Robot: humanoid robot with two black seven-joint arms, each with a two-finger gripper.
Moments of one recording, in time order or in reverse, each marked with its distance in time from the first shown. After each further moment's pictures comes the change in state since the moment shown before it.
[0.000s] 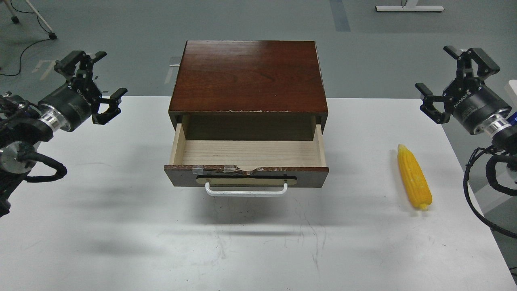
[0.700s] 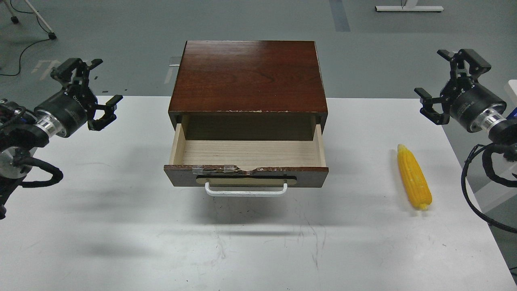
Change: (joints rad) left arm 0.020 0.009 0.001 0.022 -0.005 0.002 0.008; right arm 0.034 0.010 -0.005 0.004 -0.002 -0.113 -0.168
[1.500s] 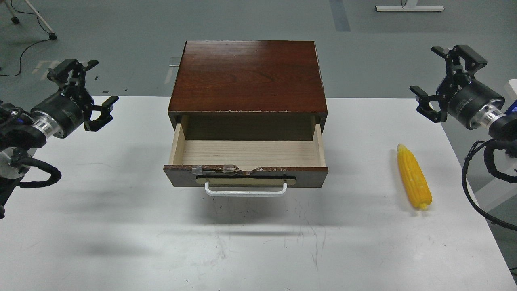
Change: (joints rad) left arm -0.004 -0.007 -0.002 0.030 0.000 -0.007 0.001; right arm 0.015 -0.040 -0.001 0.063 -0.001 0.006 -0.014
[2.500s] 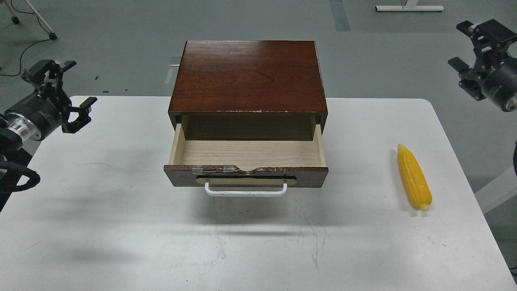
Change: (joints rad) left arm 0.025 0.064 0.001 0.003 0.008 -0.004 -0.014; right arm 0.039 -0.216 -0.015 0.168 -0.534 -0.247 0.100
